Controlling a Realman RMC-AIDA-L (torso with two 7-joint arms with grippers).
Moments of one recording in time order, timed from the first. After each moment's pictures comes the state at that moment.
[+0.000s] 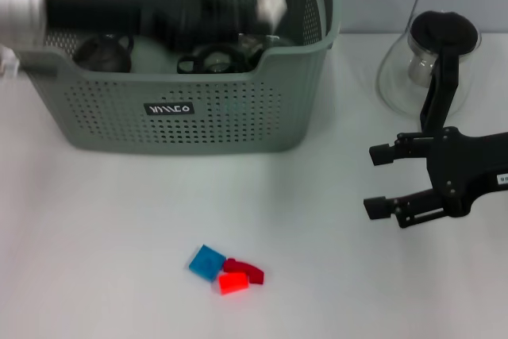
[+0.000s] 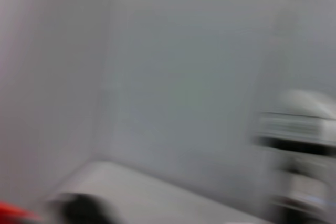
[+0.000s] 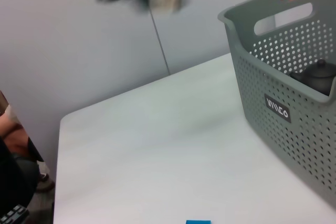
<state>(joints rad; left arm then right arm) -0.66 -2.10 0.72 1.26 1.90 1.85 -2.03 0.54 2.07 -0.84 -1.02 -2.07 -1.81 1.69</state>
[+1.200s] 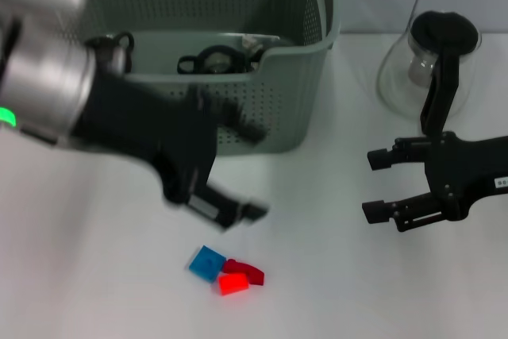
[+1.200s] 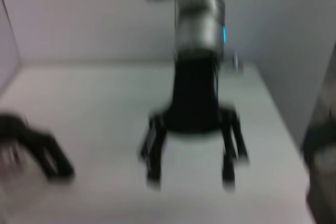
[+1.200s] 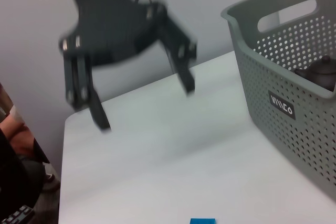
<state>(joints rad) -0.56 -2.13 1.02 1.56 2.08 1.94 -1.87 0.55 2.06 -0.84 -0.98 -2.08 -1.80 1.68</state>
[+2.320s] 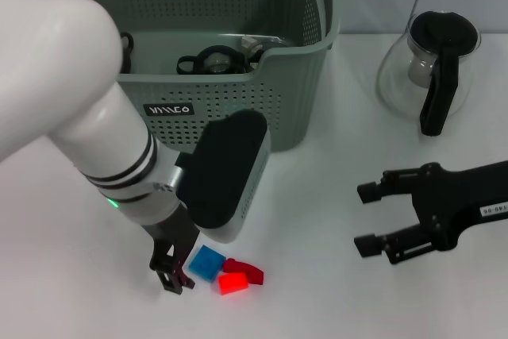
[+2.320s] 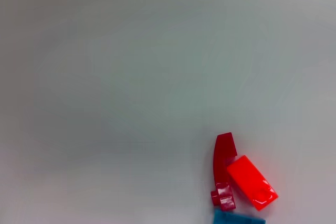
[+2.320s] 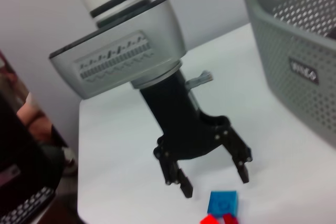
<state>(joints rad) -0.59 -2.17 1.66 1.35 2.72 1.57 -1.73 0.56 2.07 -0.86 -0.91 -2.14 -1.80 1.66</state>
